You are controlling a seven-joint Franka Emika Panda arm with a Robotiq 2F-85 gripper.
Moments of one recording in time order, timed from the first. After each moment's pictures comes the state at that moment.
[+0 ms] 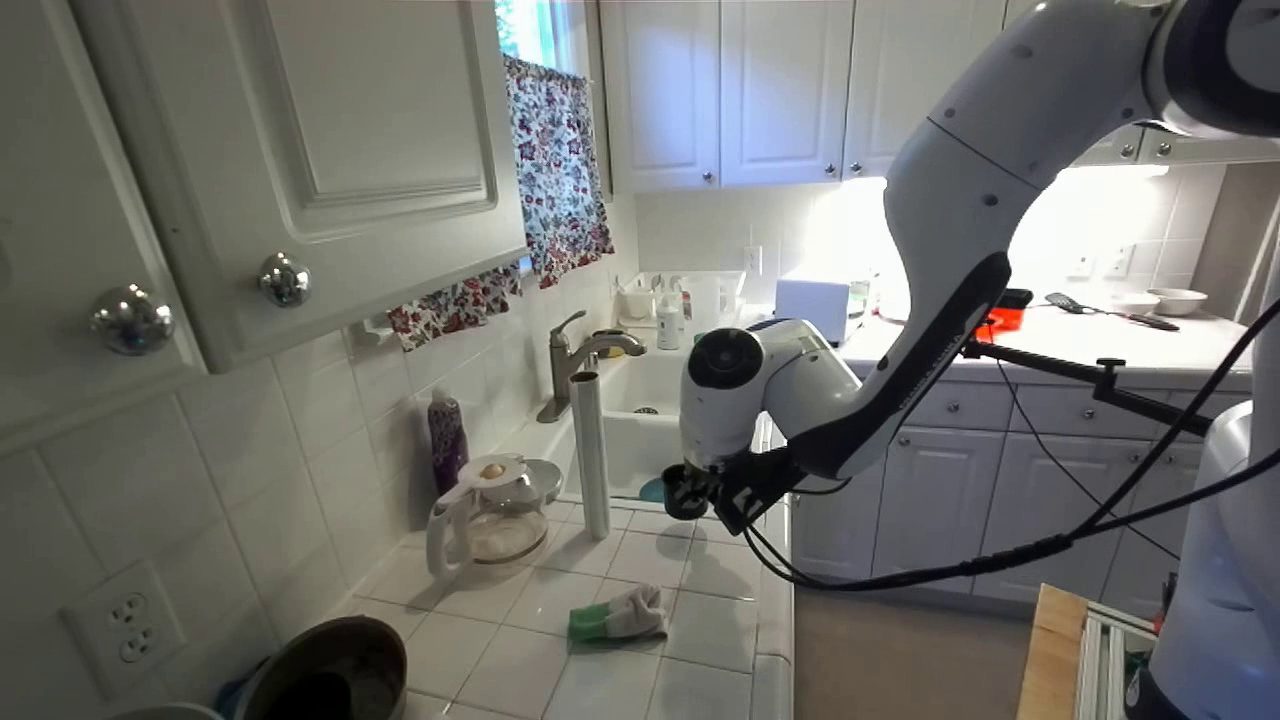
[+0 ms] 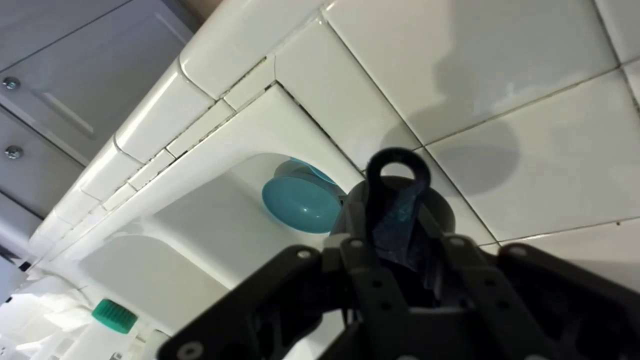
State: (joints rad) arm 0.07 0.08 0.03 -2.44 -1.15 2.60 1.33
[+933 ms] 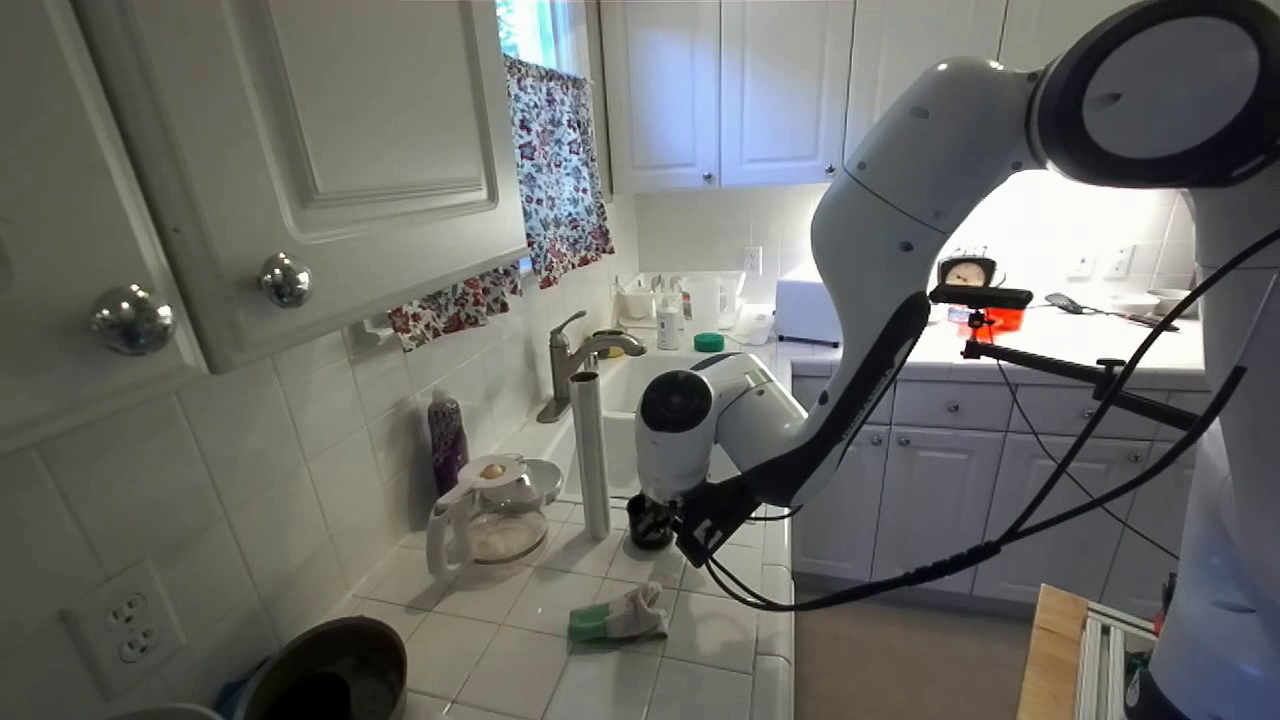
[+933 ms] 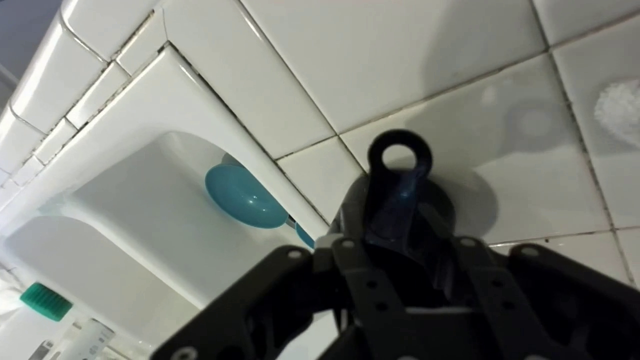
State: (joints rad) arm 0.12 0.28 0.04 -2.28 -1.20 2.60 1.34
